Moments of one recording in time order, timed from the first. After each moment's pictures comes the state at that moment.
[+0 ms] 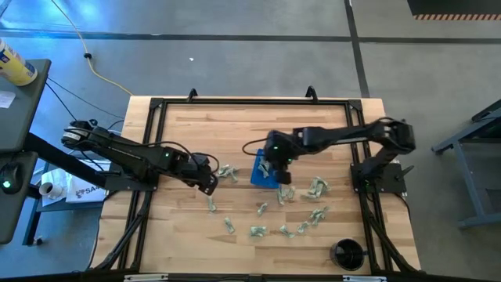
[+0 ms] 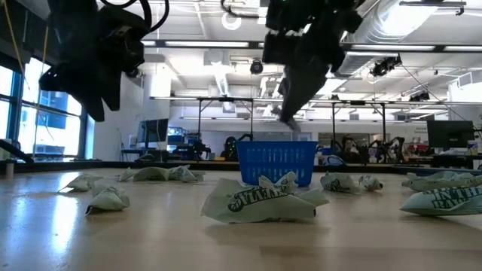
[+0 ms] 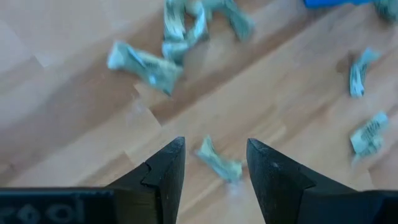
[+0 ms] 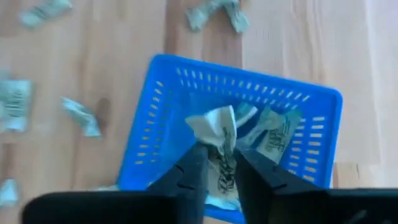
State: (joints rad) left arm -0.22 1.23 0.81 -0.73 -0.08 -1.24; right arm -0.10 1.67 1.19 -0.58 -0.12 -0.05
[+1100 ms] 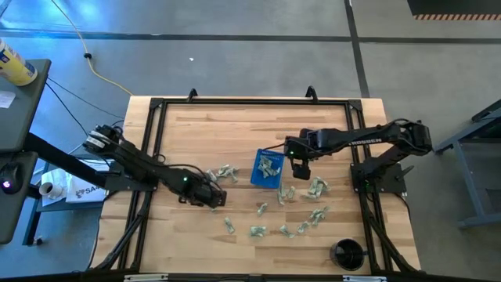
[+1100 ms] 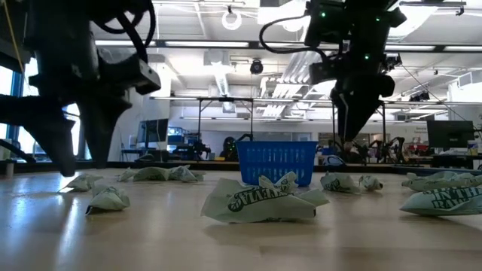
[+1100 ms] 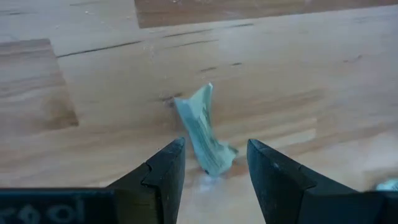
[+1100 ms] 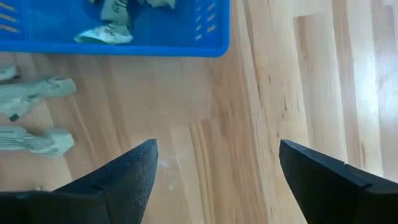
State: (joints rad) left arm -0.38 1.55 0.81 -0.52 -0.07 -1.84; right arm -0.11 1.50 0.98 -0.80 0.19 0.09
